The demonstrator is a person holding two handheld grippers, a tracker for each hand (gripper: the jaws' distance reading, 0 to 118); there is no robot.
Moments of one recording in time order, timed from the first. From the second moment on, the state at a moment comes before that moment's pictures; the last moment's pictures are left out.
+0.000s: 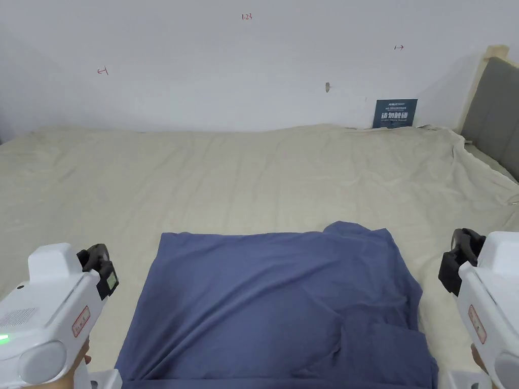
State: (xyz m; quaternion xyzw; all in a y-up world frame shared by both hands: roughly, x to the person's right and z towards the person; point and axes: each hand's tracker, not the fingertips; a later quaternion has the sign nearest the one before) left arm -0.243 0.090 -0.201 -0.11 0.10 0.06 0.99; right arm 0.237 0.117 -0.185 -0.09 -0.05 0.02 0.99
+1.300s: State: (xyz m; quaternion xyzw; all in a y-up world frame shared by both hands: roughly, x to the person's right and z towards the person) left arm -0.297 -0.067 -0.199 -0.47 0.12 0.10 0.87; right arm 0.237 0.097 -0.188 -0.11 -0.03 0.02 0.99
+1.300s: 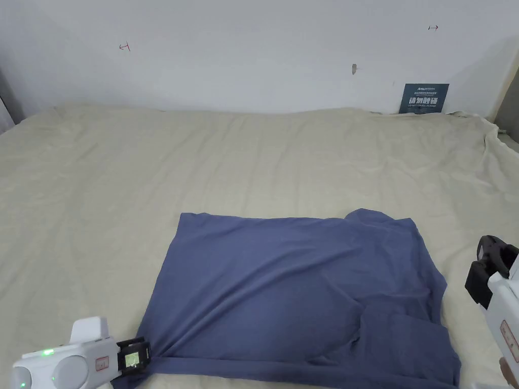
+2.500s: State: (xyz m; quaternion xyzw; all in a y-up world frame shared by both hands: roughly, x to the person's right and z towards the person) left arm -0.290 -0.051 -0.202 -0.42 0.07 0.12 0.89; right arm 0.275 -0.099 -0.181 -0.44 0.00 -0.05 0.89
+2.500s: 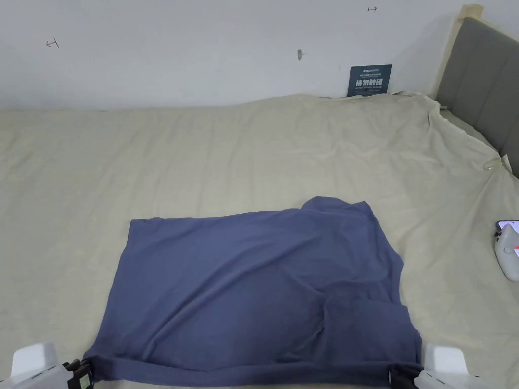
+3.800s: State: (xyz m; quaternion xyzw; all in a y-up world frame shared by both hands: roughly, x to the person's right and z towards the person) left arm -0.286 -0.070 -0.390 -0.46 0.09 0.07 0.88; right arm 0.305 -0.060 -0.374 -0.38 -0.04 -0.07 0.92
